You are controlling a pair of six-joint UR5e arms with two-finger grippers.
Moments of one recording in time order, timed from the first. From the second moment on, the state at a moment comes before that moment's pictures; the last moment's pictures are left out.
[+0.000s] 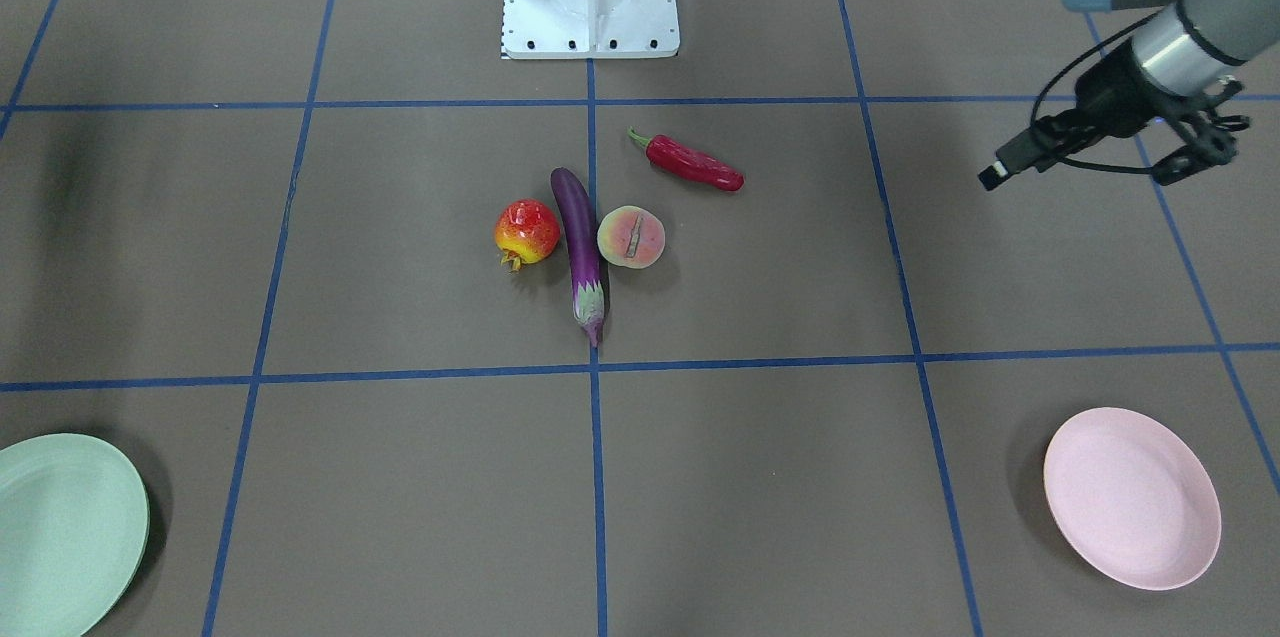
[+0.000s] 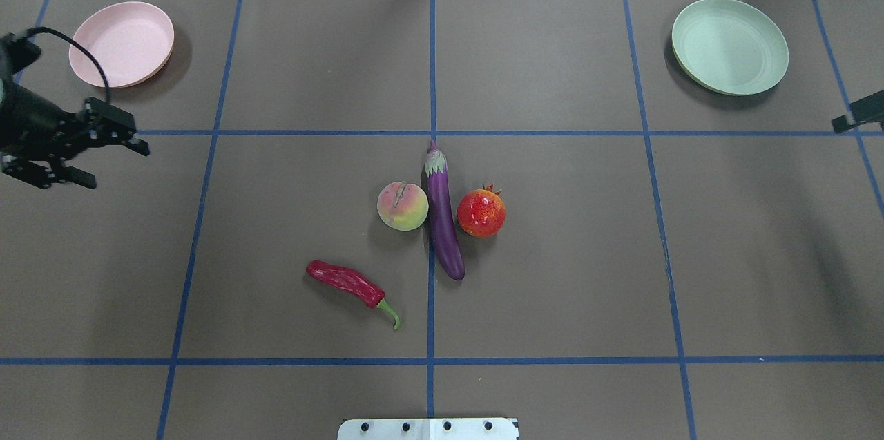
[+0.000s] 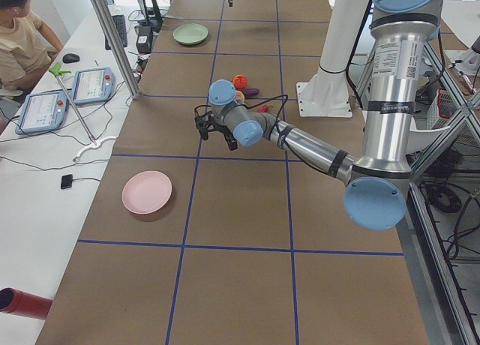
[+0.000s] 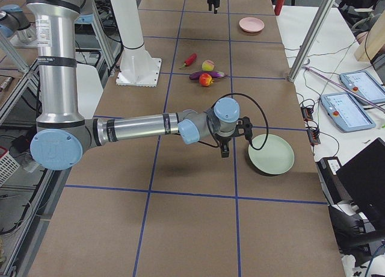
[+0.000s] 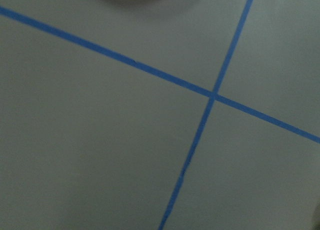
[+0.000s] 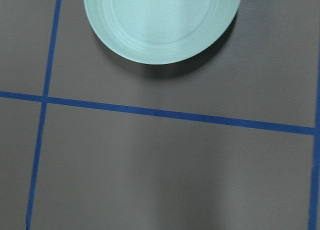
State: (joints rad) left arm -0.94 -1.66 -1.94 -1.96 -2.33 -1.49; right arm 1.29 -1.55 1.72 -1.24 2.47 0.45
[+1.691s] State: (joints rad) left arm -0.50 -2.05 -1.72 -1.80 -2.14 -2.19; right arm 0.81 -1.20 1.77 -1.20 2.21 1.33
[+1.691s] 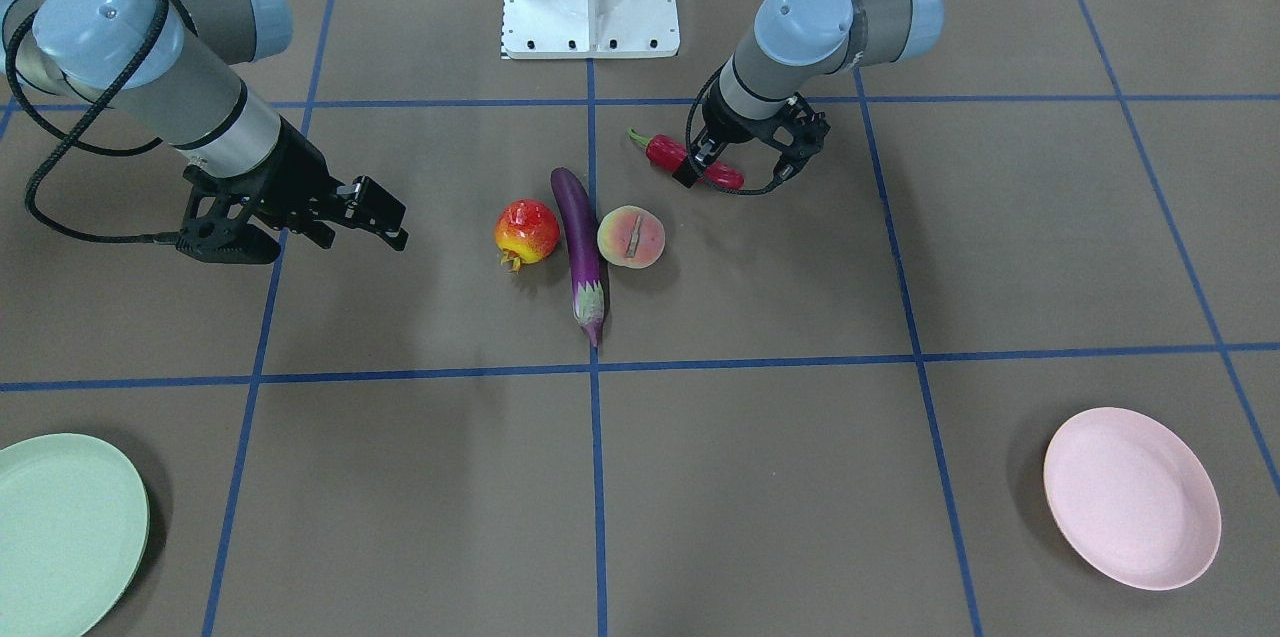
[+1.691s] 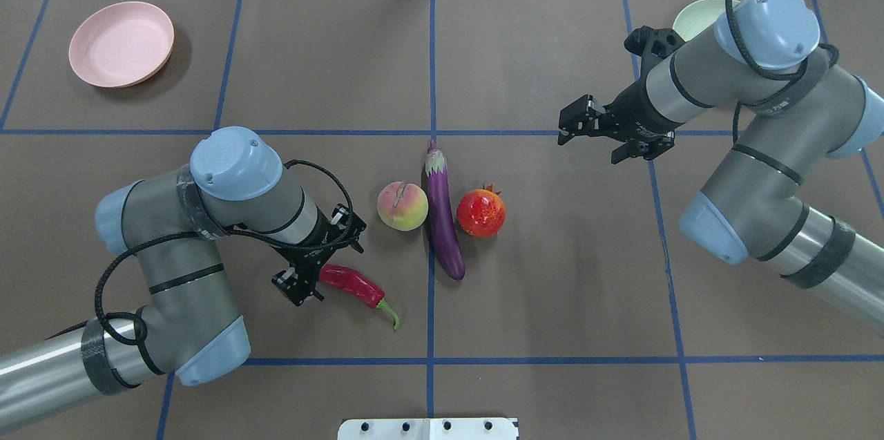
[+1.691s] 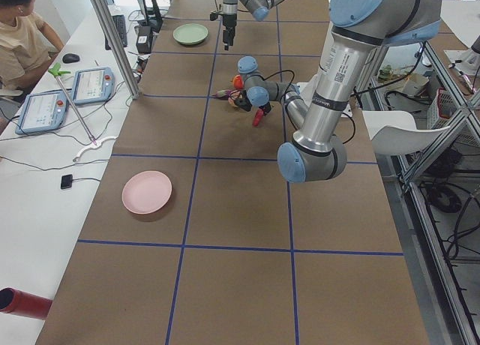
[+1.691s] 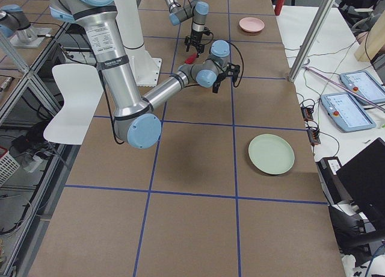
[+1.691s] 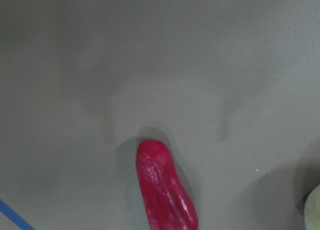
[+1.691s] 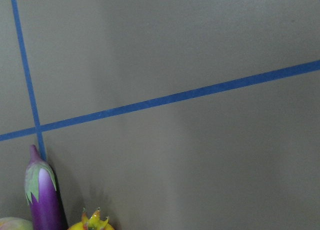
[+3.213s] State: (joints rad) left arm -0.62 -2.08 -1.78 -1.72 -2.13 -2.12; right arm 0.65 -1.17 1.81 -1.21 2.04 1.50
